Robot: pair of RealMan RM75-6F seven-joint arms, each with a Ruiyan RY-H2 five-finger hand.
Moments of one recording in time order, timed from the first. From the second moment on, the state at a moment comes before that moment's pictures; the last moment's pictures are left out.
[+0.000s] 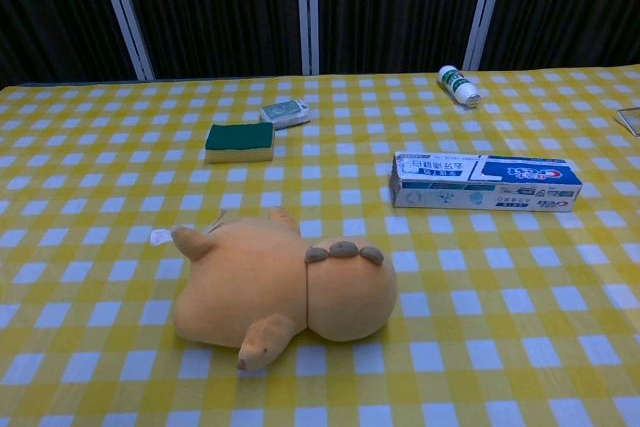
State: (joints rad) left arm 0.01 -1.03 0.02 -1.68 1.61 1.59 0.00; right arm 0.02 -1.12 0.02 -1.59 -1.66 1.62 -0.07
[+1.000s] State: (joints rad) left arm -0.07 -1.09 -0.04 -1.61 1.44 1.43 0.04; right arm 0.59 -1.14 0.20 -1.56 -1.32 0.77 -0.06
